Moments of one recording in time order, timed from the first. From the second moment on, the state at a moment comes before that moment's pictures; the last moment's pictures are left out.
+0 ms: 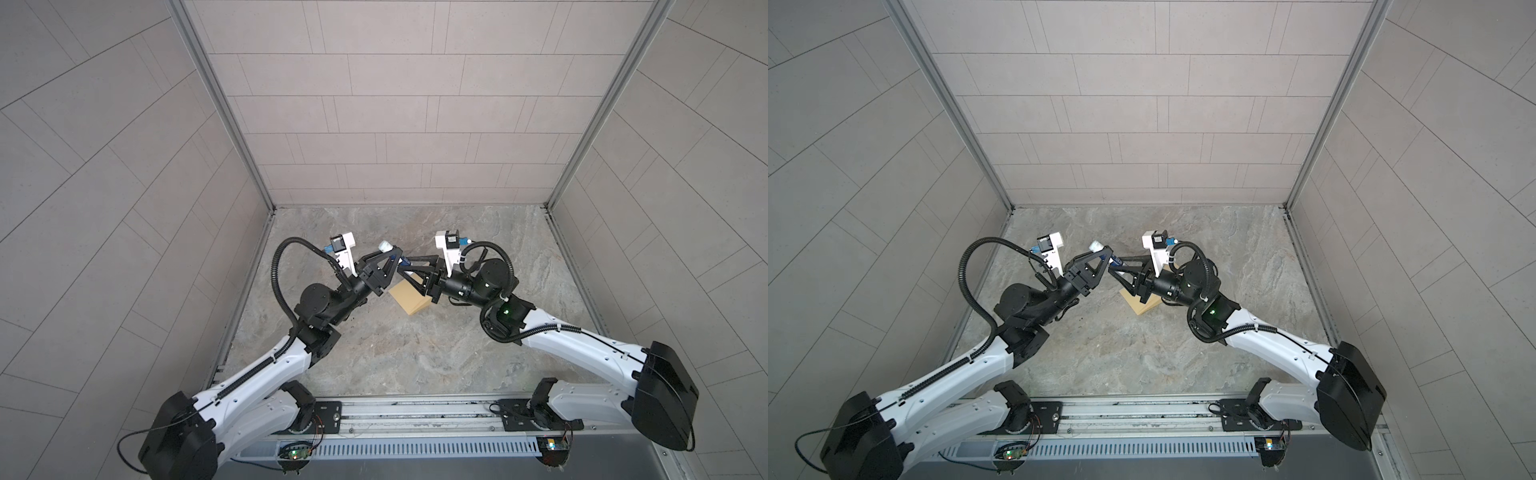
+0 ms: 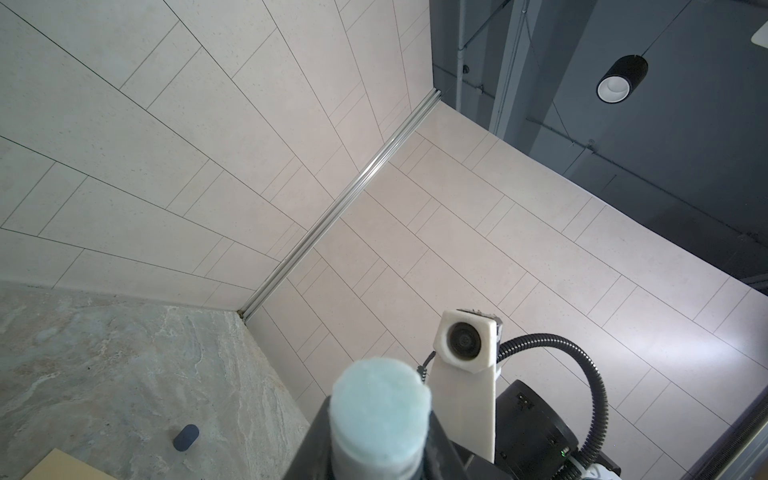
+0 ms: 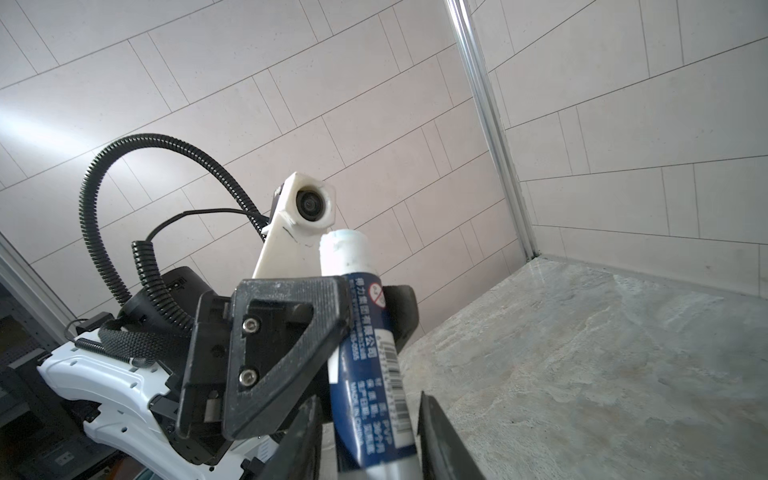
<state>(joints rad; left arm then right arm) -0.65 0.97 0.55 0.78 0.19 -0.85 0.77 1.21 0.81 0.56 -0.38 0.50</state>
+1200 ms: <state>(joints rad) -0.65 0.78 0.65 0.01 0.05 -0.39 0.54 1.38 0.85 -0.22 0.06 0.85</state>
